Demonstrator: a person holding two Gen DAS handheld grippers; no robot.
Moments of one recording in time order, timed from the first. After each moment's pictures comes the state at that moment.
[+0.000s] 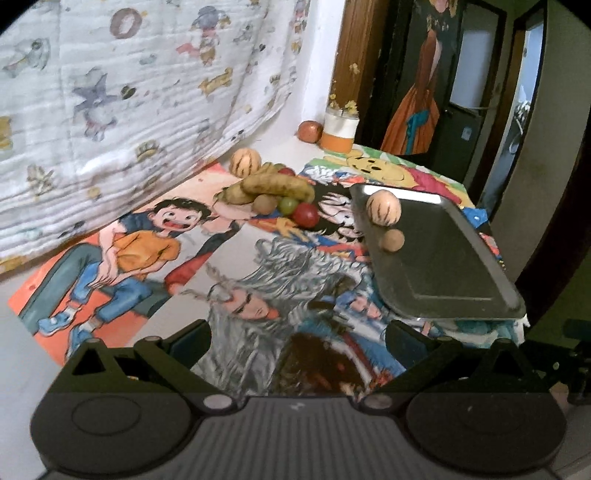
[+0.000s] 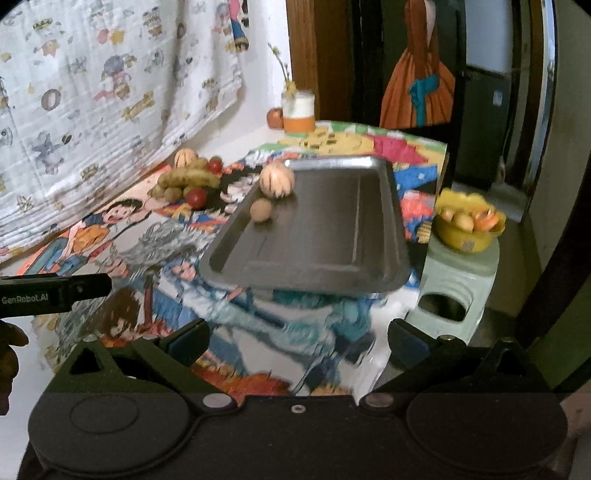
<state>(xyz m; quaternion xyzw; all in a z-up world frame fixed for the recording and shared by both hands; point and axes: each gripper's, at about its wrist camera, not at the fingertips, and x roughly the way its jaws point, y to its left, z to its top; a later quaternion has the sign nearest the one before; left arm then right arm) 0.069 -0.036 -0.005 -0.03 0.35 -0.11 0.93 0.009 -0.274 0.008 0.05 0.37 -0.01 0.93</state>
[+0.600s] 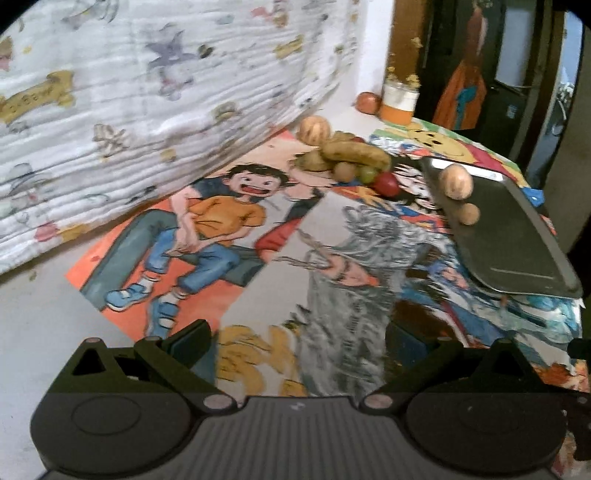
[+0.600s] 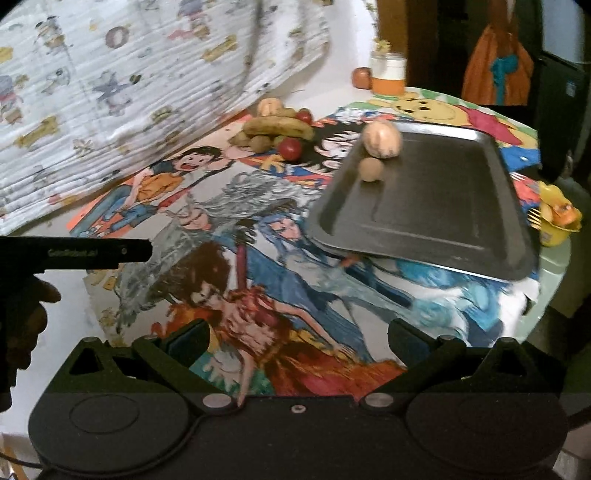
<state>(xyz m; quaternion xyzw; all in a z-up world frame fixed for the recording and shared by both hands) 0.080 0.018 -0.016 -0.02 0.40 -0.04 0.92 0.039 -0.212 -0.008 0.02 0.42 0.11 0.90</state>
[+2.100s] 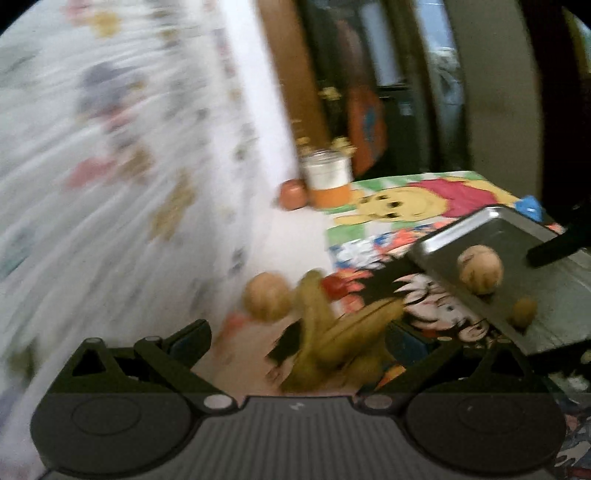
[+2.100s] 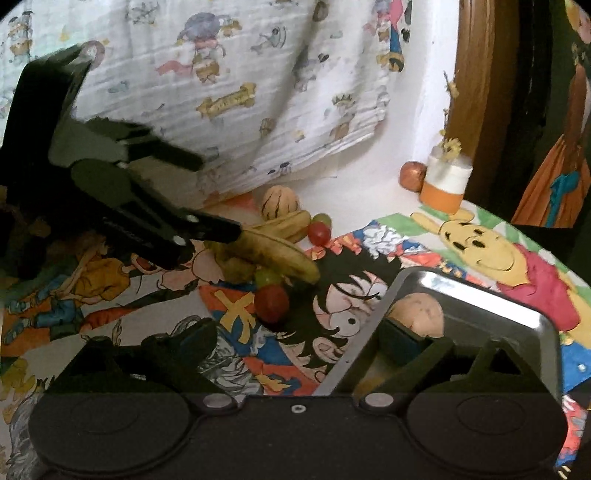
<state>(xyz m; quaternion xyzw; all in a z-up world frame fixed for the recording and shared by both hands) 0.276 -0.014 0.014 0.19 0.24 -0.23 0.93 0.220 -0.203 0.000 -0.08 0.31 0.17 0.93</state>
